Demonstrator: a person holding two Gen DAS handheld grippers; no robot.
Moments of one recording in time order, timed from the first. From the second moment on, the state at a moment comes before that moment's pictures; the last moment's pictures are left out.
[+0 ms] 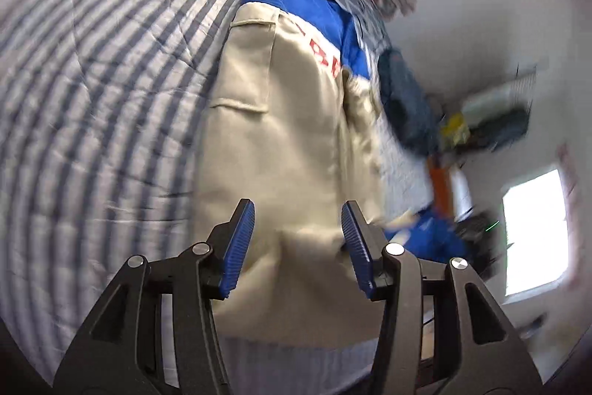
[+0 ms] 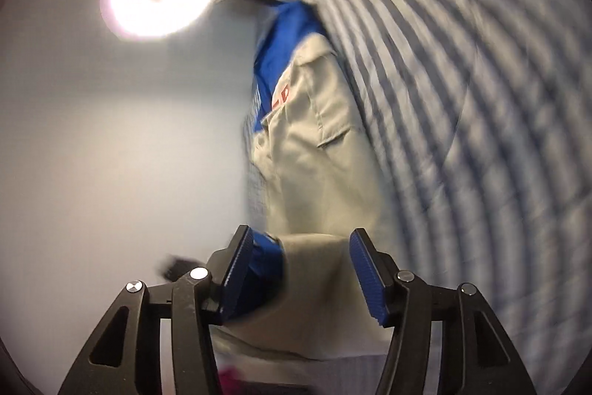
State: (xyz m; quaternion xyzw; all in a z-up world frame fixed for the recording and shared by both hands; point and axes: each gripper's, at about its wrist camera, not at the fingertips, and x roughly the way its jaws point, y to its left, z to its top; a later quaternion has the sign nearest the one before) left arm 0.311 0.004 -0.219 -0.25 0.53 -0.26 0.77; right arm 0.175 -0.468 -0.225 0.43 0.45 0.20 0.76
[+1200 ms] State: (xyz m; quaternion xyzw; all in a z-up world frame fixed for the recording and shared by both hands) left arm 0.301 -0.070 -0.255 -0.02 0.55 -0.38 0.74; right arm 0.220 -0.352 -0.248 0.12 0.50 0.34 0.79
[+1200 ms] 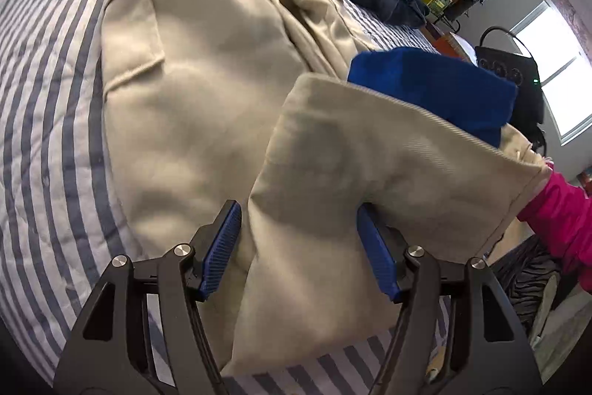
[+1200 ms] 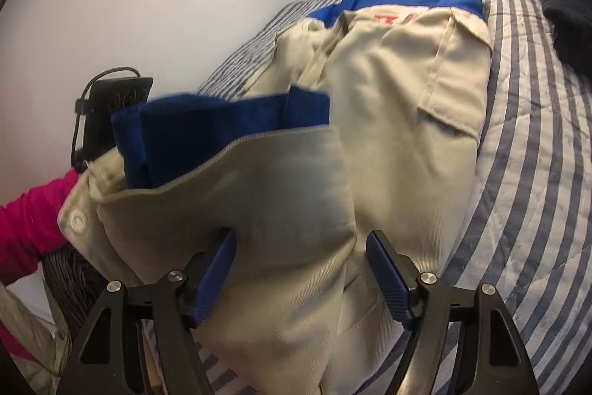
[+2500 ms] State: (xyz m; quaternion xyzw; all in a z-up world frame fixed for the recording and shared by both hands) left arm 0.266 0.013 -0.211 -0.03 0.53 -0.18 0.83; right arm 0.172 -0.389 -0.206 0.09 0.50 0.13 0.85
